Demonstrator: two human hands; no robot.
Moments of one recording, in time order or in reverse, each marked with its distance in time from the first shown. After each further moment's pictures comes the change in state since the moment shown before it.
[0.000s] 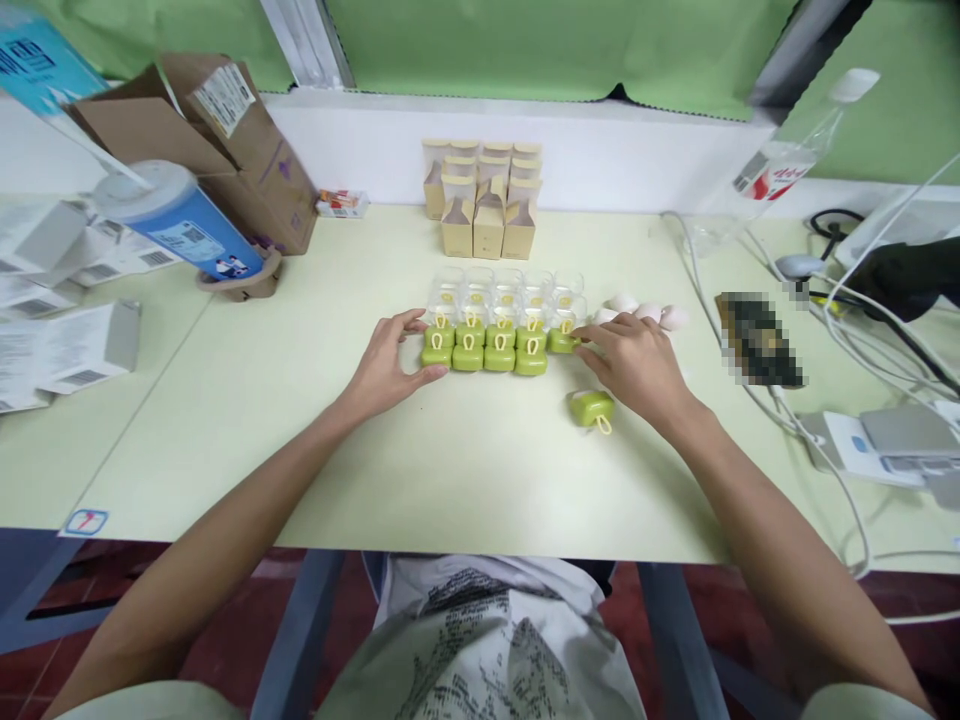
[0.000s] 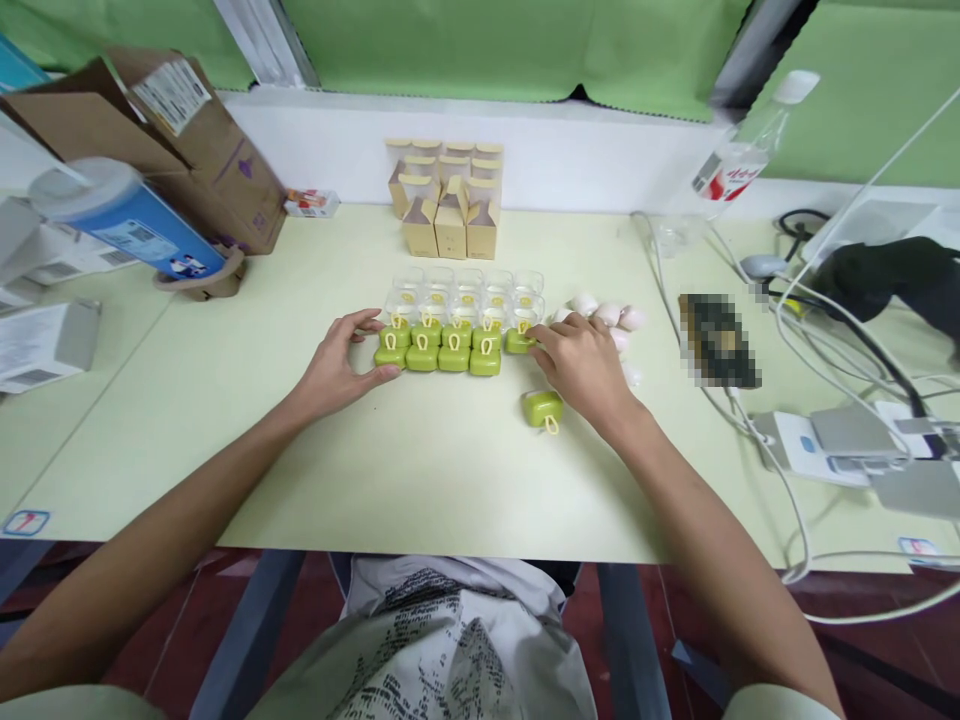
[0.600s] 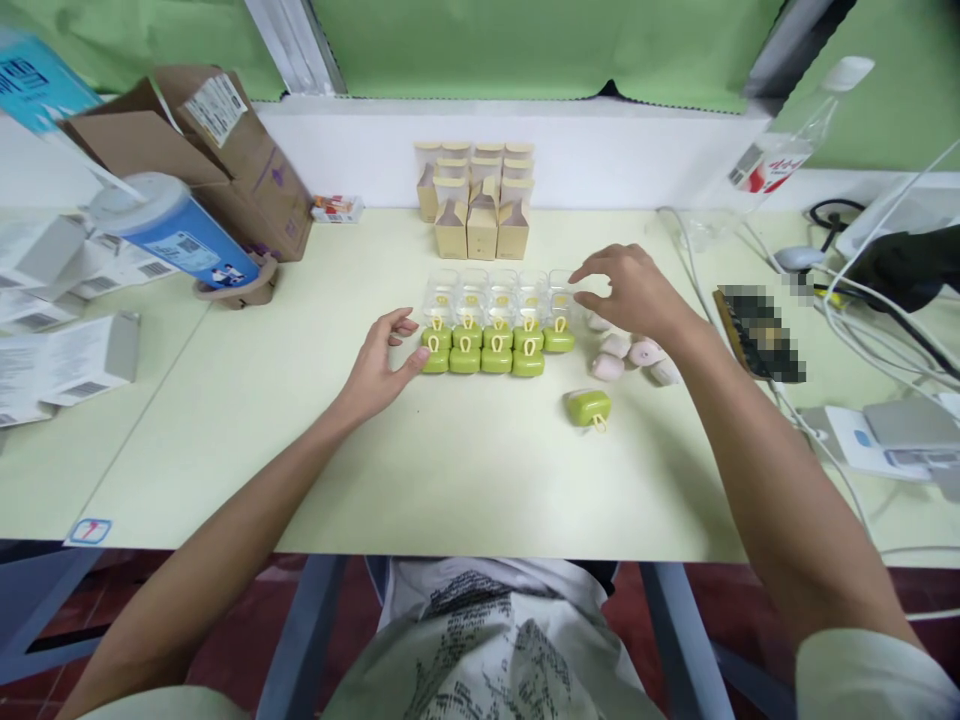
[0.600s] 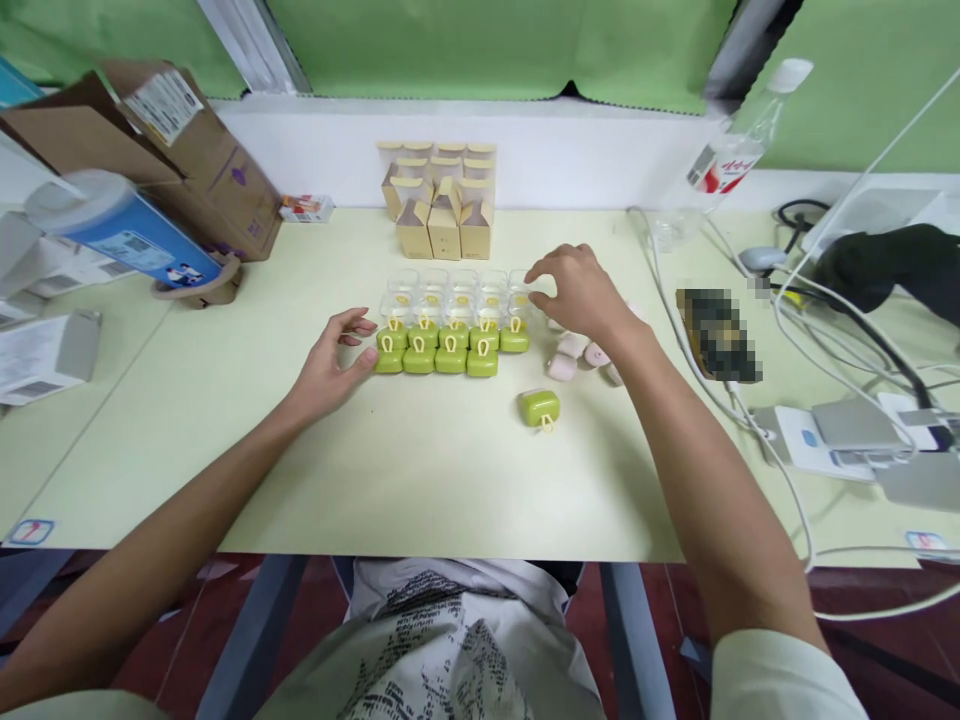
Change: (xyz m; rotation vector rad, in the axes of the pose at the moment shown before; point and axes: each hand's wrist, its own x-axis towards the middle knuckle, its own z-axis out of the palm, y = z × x) left_hand 0.001 -0.012 0.003 -0.088 0.073 0.066; right_hand 0.073 0.051 -0.008 0.236 0.048 0.001
